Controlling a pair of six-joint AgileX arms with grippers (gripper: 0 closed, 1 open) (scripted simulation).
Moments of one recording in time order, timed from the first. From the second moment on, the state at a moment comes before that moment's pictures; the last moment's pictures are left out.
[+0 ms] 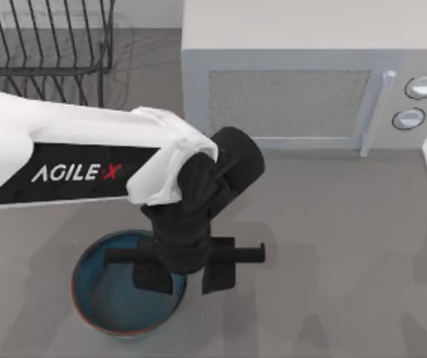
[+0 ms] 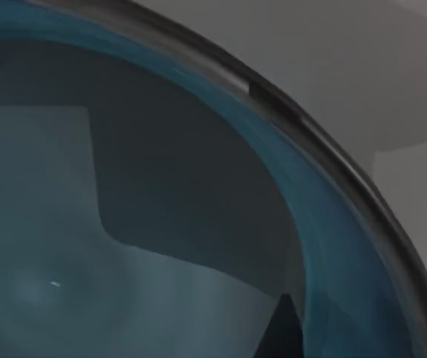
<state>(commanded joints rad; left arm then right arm) -0.79 1.93 1.19 -0.84 0.00 -0.76 0.00 0.00 0.00 0.00 0.00 0.00</state>
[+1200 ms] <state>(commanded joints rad) -0.80 1.92 1.48 -1.14 0.00 -0.77 0.00 0.00 0.00 0.00 0.00 0.00</state>
